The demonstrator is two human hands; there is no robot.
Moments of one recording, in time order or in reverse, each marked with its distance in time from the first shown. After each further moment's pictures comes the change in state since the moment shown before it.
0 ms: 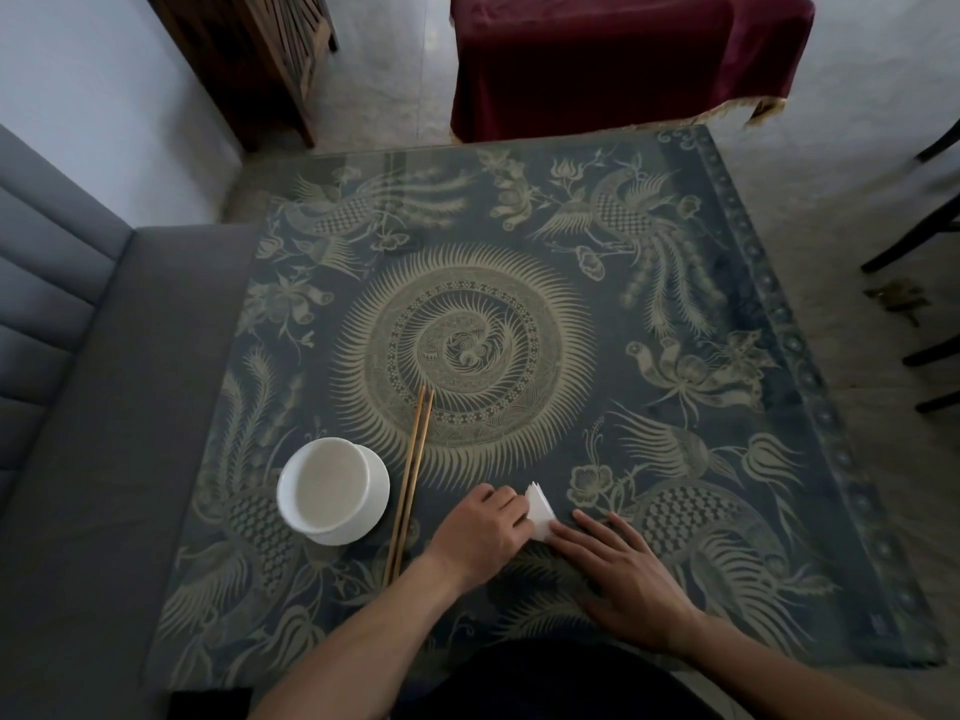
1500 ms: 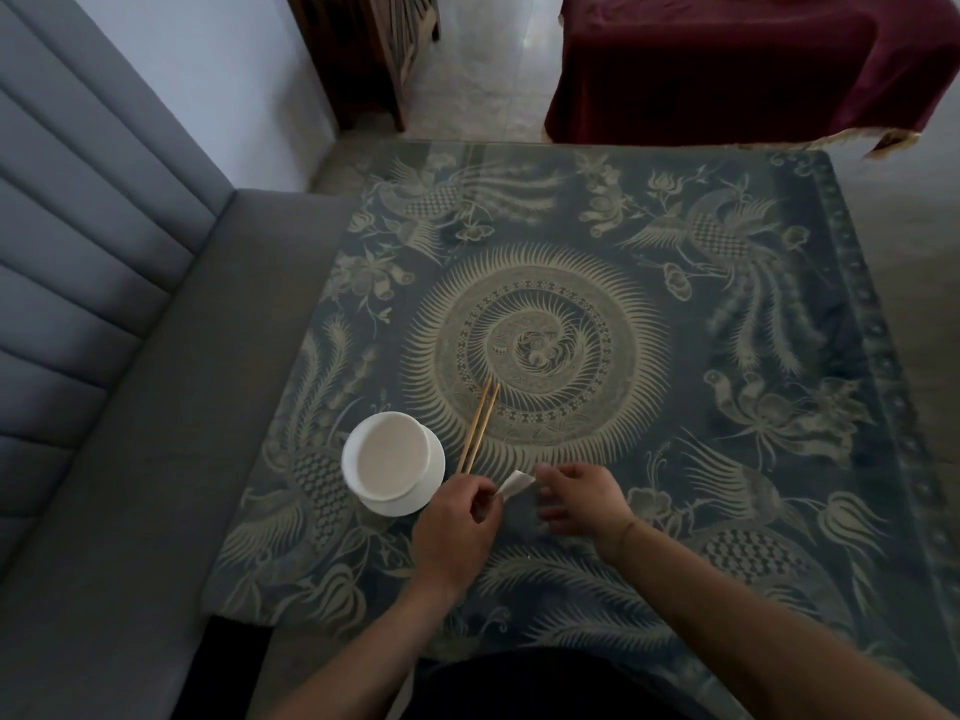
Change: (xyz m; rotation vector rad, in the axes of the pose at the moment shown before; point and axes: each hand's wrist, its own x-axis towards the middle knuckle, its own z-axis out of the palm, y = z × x) left_hand -0.061 -0.009 -0.014 -0.628 0.514 -0.999; right_hand 0.130 -0.082 -0.068 1.282 0.060 0.776
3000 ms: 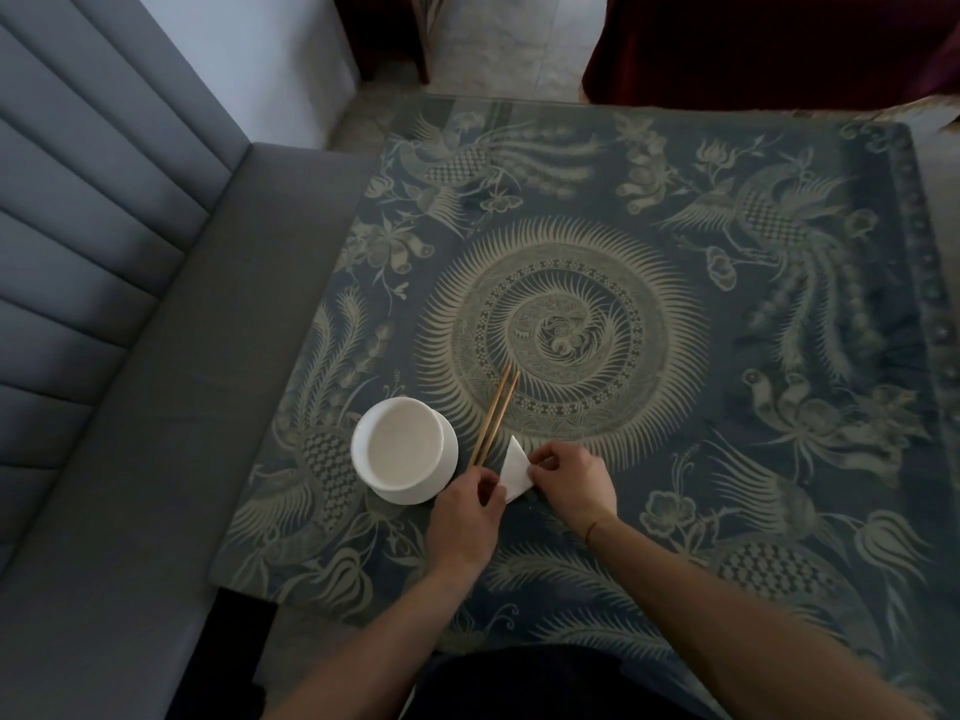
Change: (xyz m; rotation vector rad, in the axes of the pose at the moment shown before) left_hand 0.011 -0.012 0.019 -0.056 -0.126 -0.397; right_hand 0.036 0.001 0.027 -0.669 0.107 -0.334
